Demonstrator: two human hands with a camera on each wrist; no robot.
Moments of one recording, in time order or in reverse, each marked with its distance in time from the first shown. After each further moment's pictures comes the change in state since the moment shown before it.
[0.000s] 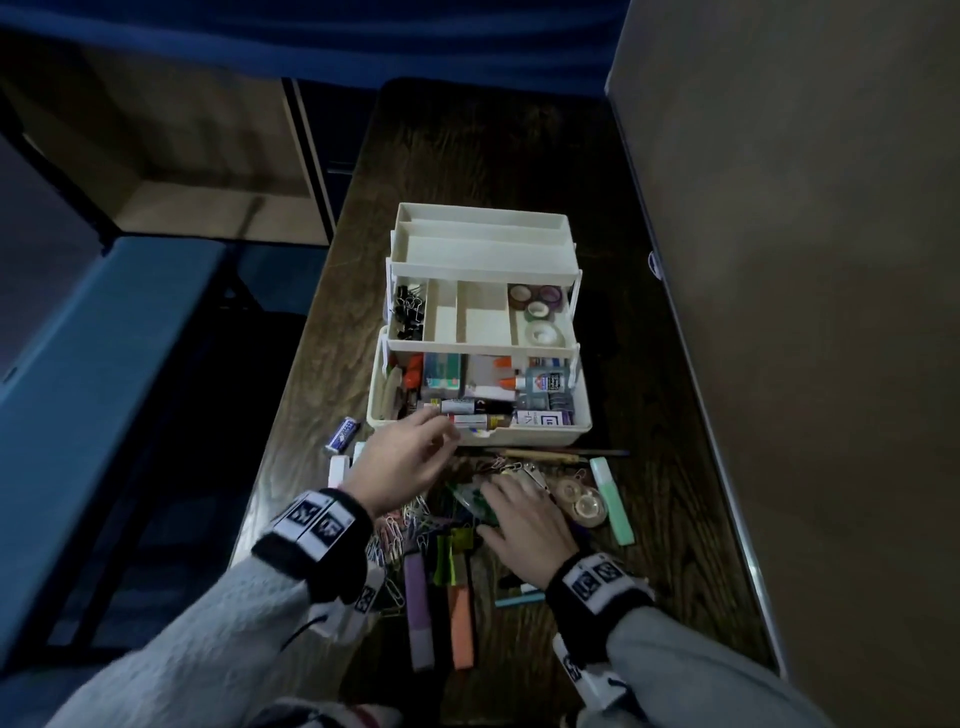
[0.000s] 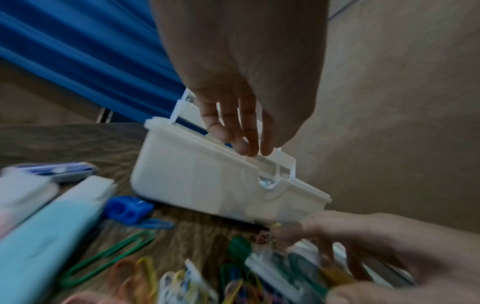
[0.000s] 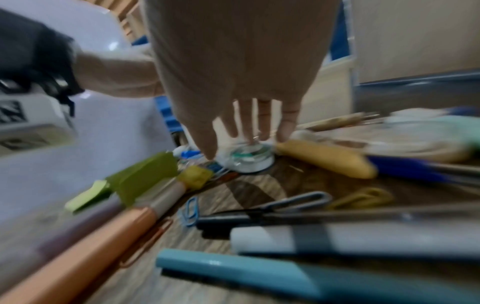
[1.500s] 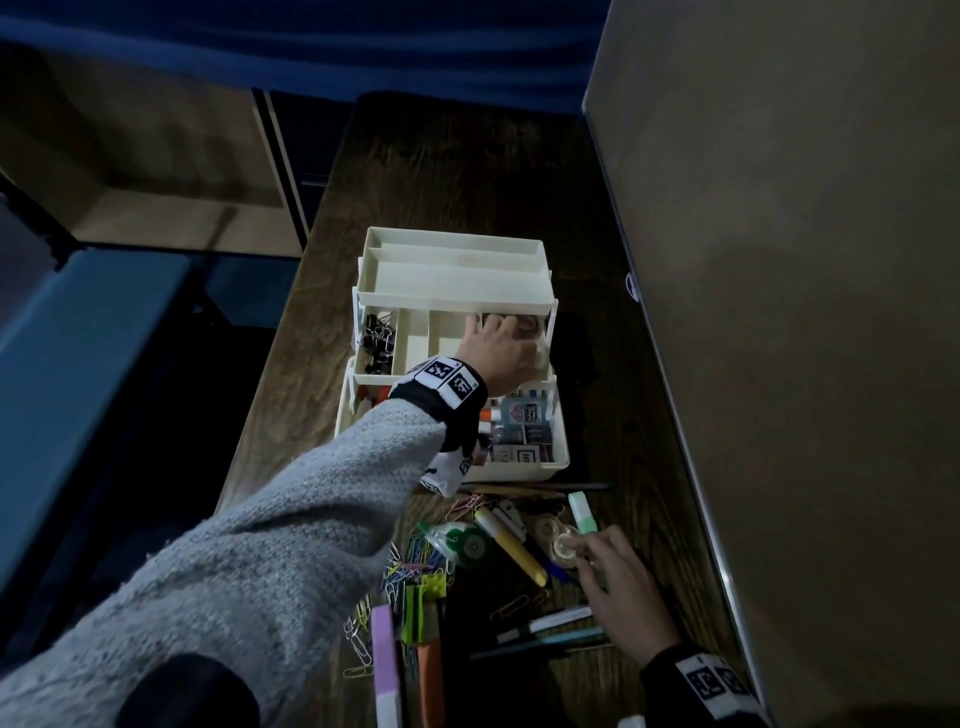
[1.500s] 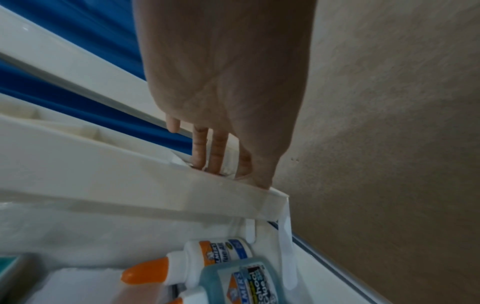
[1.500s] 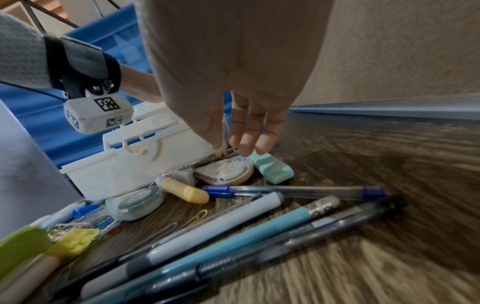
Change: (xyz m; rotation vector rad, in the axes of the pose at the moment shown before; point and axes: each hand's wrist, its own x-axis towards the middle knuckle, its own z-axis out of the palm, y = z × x) left_hand 0.206 0.039 0.021 0.534 -0.184 0.081; right_hand -0.069 0.080 -0.029 0.469 0.155 0.352
